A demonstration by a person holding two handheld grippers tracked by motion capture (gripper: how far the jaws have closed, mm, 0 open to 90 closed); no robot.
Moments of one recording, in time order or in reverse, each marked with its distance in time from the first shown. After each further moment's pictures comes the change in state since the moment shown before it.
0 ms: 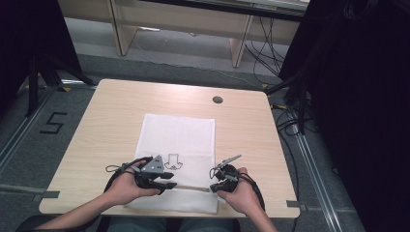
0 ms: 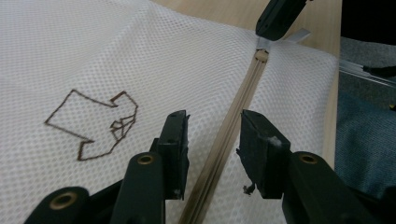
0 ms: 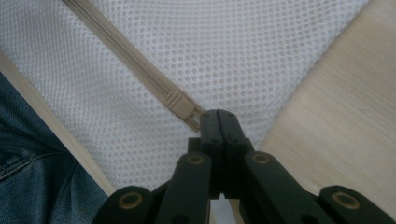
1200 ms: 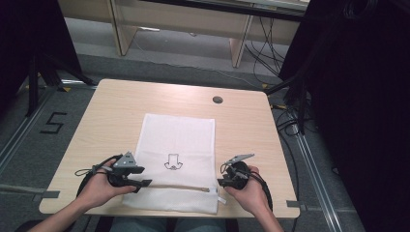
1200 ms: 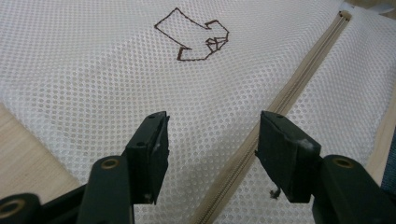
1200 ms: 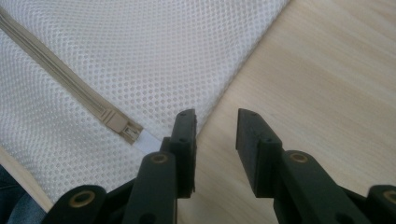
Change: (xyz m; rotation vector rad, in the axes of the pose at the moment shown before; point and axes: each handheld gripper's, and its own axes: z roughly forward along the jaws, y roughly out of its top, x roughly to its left) left arm 0.029 -0.051 -0.051 0.023 0.161 -0.189; right arm -0.021 -0.010 -0.015 -0.119 -0.108 0.064
